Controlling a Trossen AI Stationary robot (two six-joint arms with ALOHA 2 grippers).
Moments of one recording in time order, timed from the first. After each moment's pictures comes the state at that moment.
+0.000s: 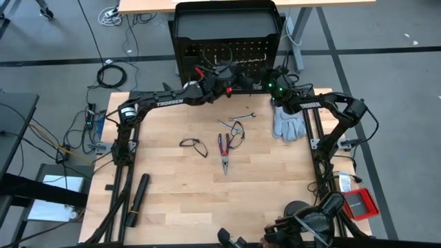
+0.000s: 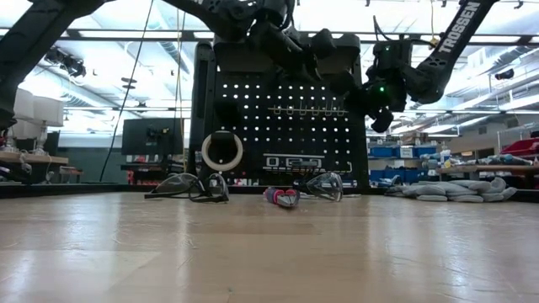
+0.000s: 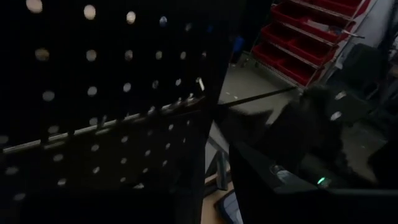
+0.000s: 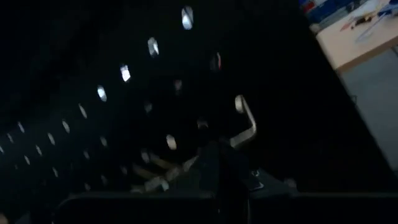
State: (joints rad) left arm 0.38 2.00 1.74 0.08 -0.43 -0.40; right arm -0.75 1.65 0.71 1.07 0.51 0.59
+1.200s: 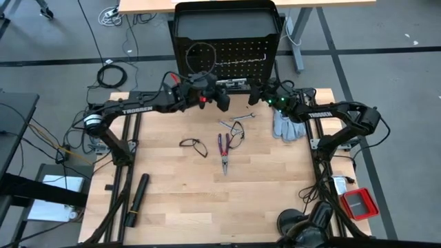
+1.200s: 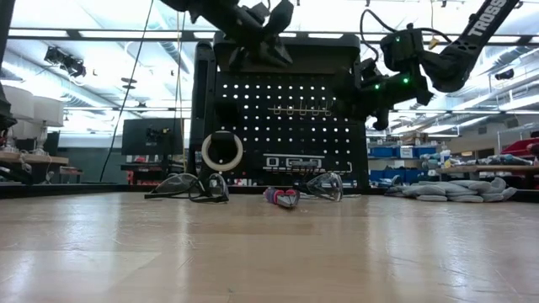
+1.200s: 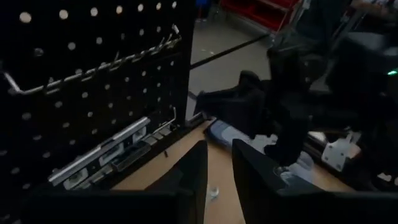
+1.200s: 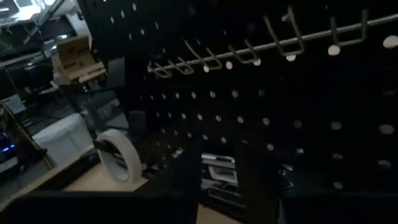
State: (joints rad) left arm 0.34 1.61 1.38 -0.09 -0.27 -0.34; right arm -0.65 1.46 0.57 0.84 0.20 0.36
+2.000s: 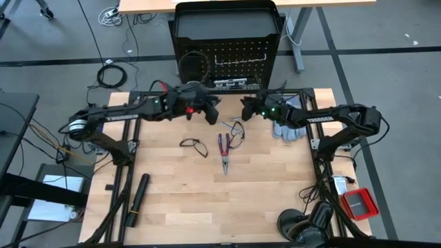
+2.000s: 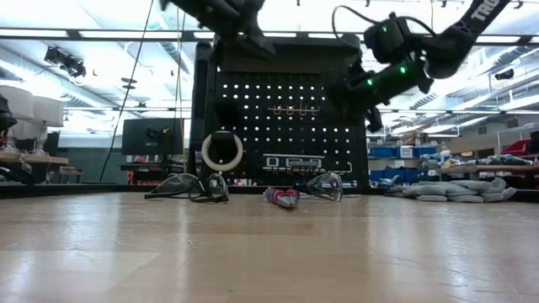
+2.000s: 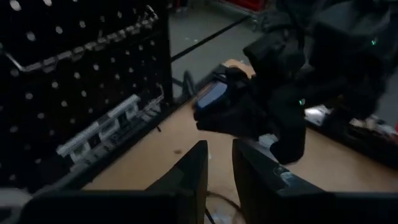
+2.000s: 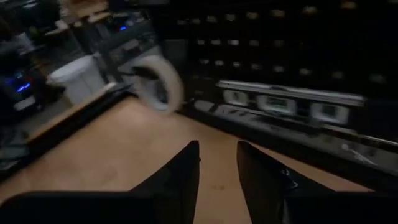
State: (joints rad) left arm 0.27 1.42 1.21 -0.14 -0.25 -0.27; right arm -0.44 1.44 0.62 0.55 0.28 0.41
